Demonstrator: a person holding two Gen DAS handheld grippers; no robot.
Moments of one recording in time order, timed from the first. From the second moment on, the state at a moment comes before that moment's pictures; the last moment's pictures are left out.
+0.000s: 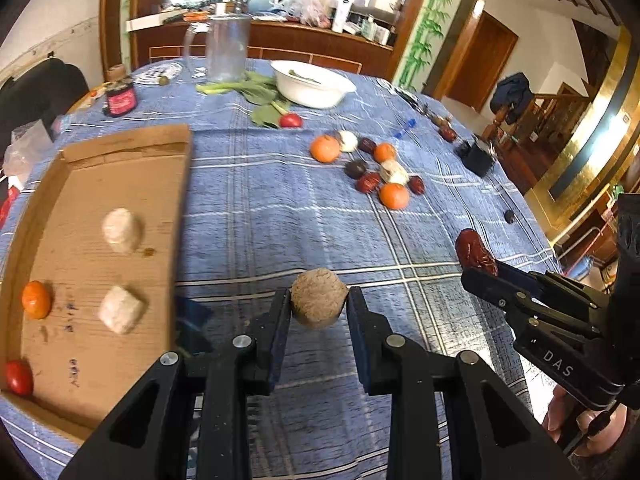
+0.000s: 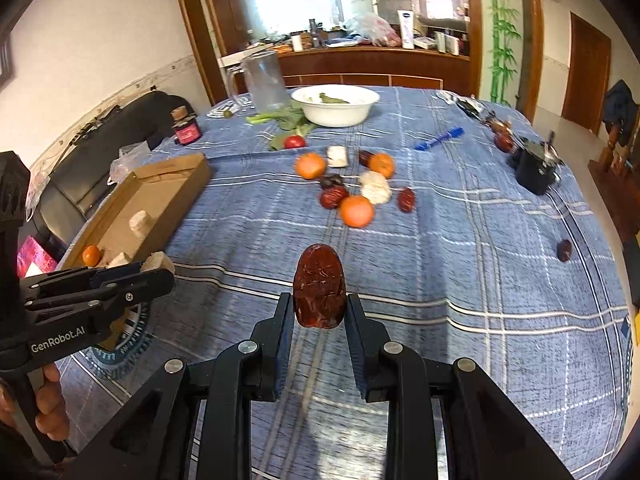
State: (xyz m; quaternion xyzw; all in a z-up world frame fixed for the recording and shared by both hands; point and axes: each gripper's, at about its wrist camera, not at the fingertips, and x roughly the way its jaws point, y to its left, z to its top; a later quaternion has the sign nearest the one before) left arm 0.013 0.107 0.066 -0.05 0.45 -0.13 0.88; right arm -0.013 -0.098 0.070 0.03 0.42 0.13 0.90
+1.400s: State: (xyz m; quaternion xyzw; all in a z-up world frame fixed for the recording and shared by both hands) left arm 0.085 0.326 0.047 -0.11 0.46 0.04 0.88; right arm 0.112 0.129 0.065 -0.02 0.44 0.27 0.86
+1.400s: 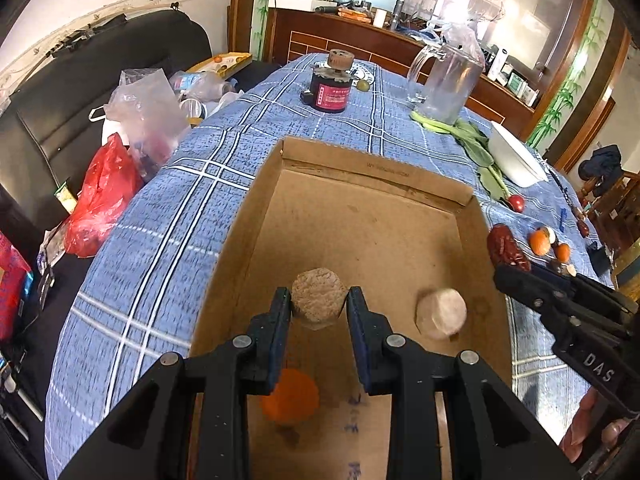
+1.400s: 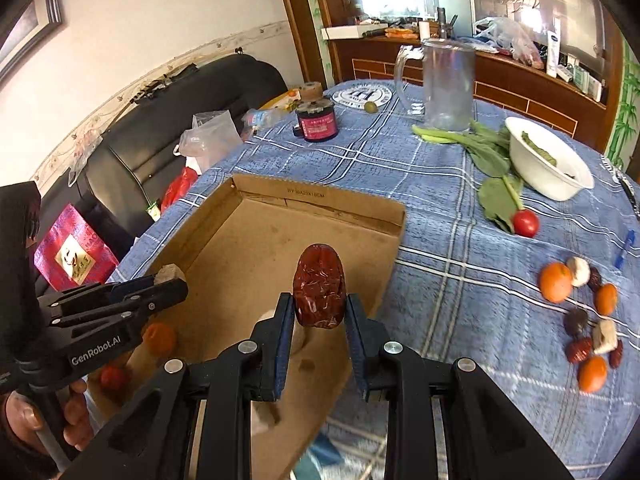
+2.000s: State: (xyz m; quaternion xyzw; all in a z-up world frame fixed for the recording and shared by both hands) left arm 0.126 0.334 0.020 -0.12 0.49 0.05 0.86; right arm 0.155 0.161 0.028 -0.05 0.47 0.27 0.84
